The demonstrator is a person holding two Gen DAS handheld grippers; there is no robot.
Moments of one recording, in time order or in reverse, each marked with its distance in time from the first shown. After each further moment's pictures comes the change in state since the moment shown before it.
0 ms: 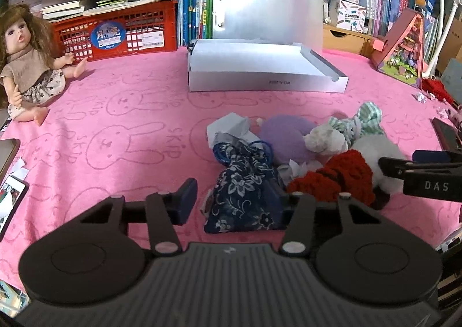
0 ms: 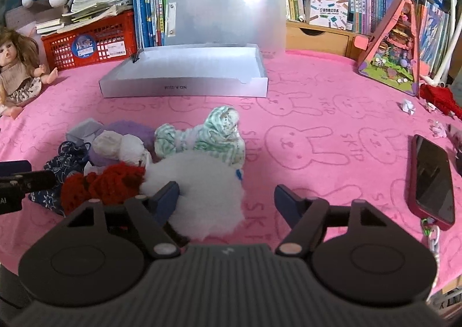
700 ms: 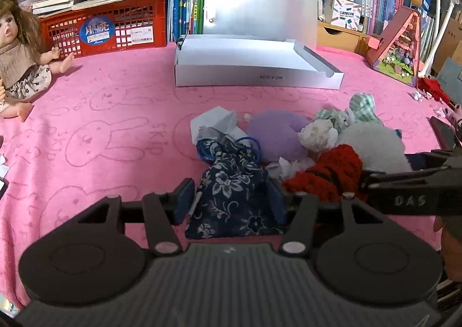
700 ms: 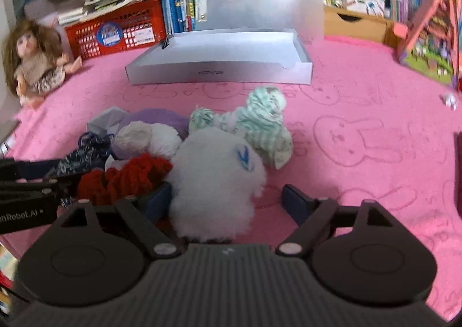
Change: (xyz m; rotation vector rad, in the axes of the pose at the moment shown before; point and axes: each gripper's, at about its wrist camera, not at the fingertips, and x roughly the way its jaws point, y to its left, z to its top) left arm 0.022 -0.007 -0.005 -0.008 -0.005 -0.033; right arm 0.030 0.022 -0.003 -0.051 0.039 0.103
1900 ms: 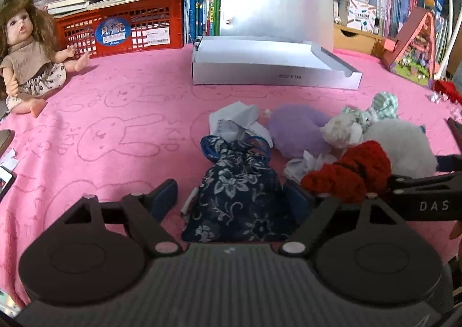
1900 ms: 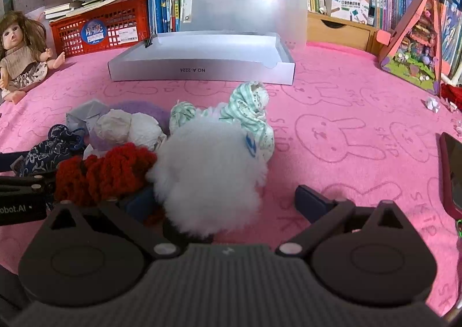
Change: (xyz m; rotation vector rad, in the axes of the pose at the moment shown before) left arm 0.008 0.005 -0.011 -0.012 -0.033 0.057; right arm 0.001 -0.006 -0.009 0.028 -0.018 -0.063
